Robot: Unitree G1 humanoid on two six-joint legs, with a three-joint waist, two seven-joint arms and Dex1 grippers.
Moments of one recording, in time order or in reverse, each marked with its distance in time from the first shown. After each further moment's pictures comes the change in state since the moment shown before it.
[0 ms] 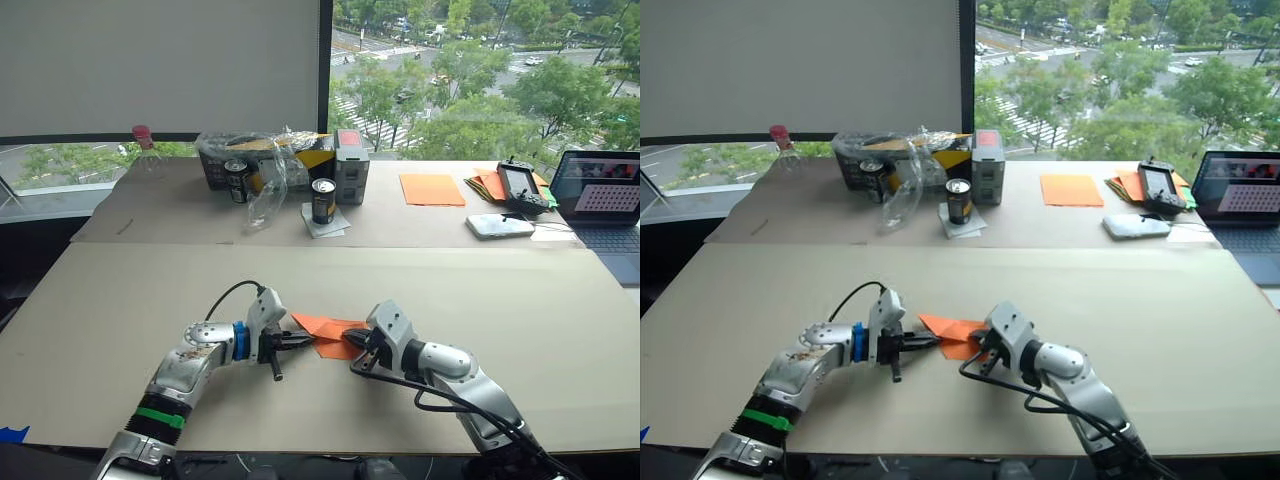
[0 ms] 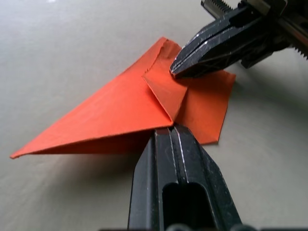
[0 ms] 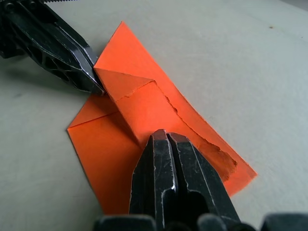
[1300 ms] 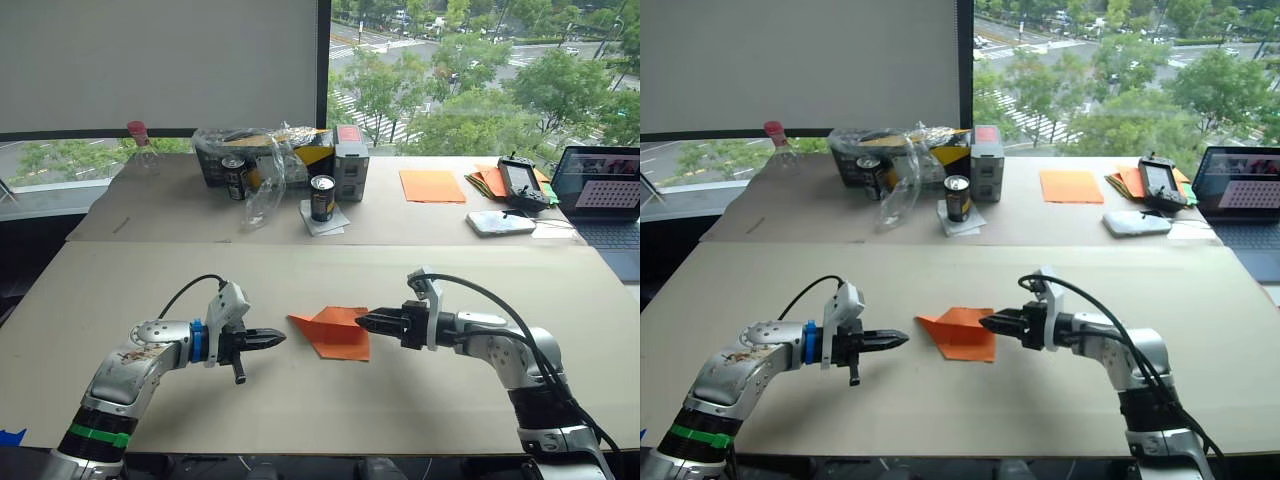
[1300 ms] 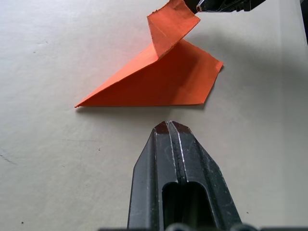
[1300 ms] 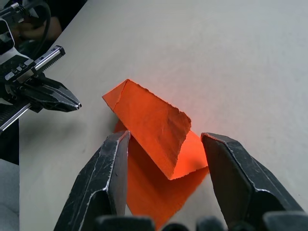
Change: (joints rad) left arm 0.125 0.210 0.148 -0.292 -0.173 0.245 0.000; right arm -0.244 -0.069 -0.269 0.200 0.509 0.521 0.218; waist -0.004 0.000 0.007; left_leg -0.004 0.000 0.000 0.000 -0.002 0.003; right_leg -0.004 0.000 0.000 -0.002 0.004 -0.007
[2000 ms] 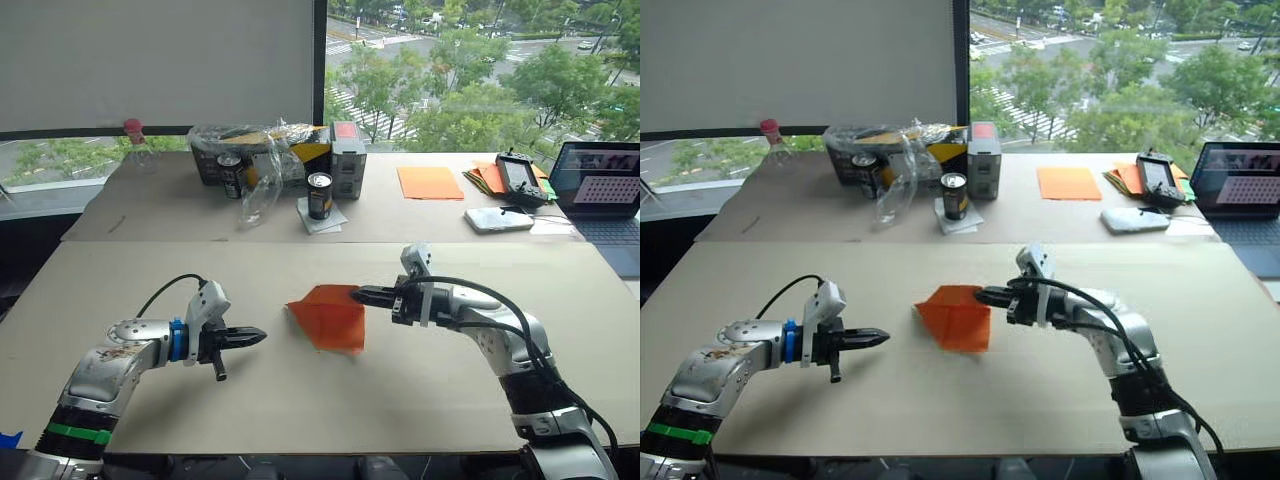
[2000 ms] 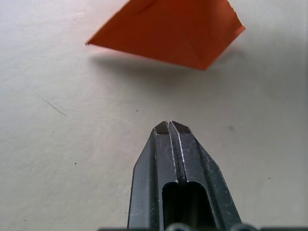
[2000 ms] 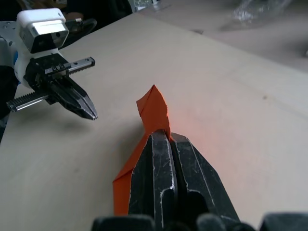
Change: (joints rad) left arm 0.000 0.077 0.036 0.094 0.000 -0.018 -0.025; right arm -0.160 -0.035 0.117 0.034 -0.244 -0.628 0.176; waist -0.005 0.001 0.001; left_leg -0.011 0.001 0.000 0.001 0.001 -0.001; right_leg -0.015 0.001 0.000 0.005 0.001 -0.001
